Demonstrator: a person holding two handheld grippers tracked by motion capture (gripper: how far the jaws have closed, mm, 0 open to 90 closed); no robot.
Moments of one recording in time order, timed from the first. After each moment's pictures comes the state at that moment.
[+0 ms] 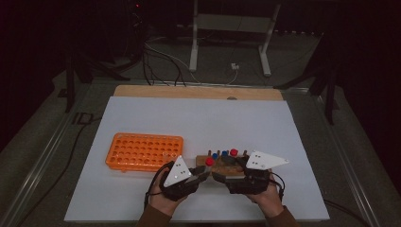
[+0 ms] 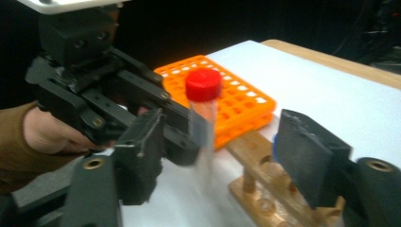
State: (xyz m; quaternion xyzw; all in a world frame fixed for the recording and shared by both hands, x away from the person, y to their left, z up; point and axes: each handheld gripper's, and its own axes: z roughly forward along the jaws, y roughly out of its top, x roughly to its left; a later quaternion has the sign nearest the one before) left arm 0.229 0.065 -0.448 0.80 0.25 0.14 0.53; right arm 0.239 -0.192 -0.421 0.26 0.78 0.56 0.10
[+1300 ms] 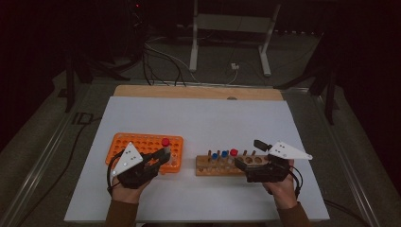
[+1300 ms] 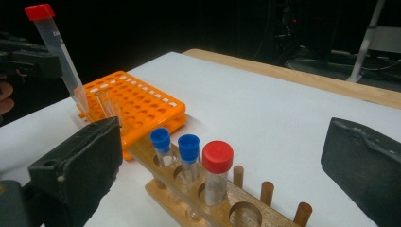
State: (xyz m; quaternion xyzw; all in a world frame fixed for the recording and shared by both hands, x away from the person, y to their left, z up) left arm 0.240 0.163 -0.425 0.74 0.32 0.20 0.56; right arm 0.258 -0.240 -0.420 0.36 0.73 0.55 0.19
